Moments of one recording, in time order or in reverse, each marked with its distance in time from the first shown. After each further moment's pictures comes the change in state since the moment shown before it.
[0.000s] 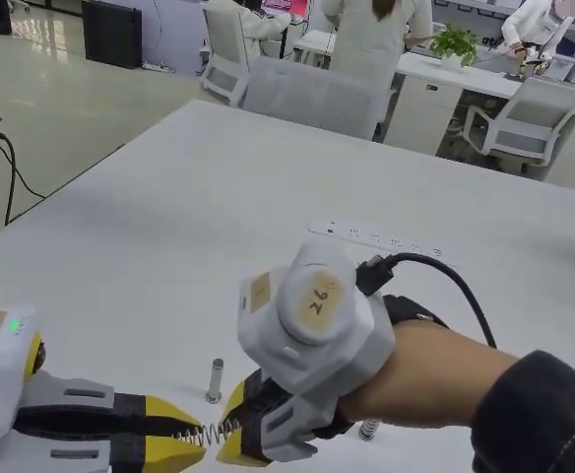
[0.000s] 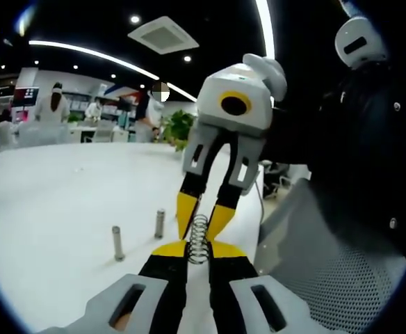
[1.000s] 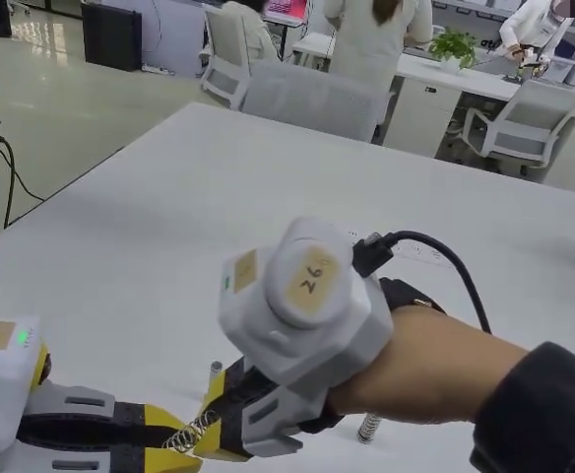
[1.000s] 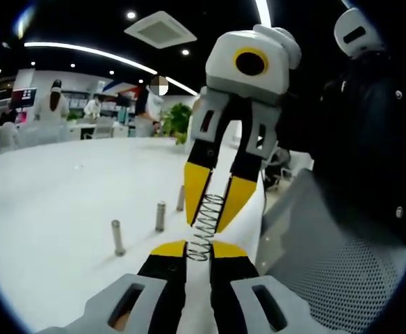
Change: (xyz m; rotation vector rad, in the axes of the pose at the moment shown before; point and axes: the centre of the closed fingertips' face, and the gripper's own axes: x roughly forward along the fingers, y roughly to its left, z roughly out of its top) left arm 0.004 0.001 -0.009 0.023 0.046 0.008; right arm -0.013 0.008 0.029 -0.031 -0.037 -0.003
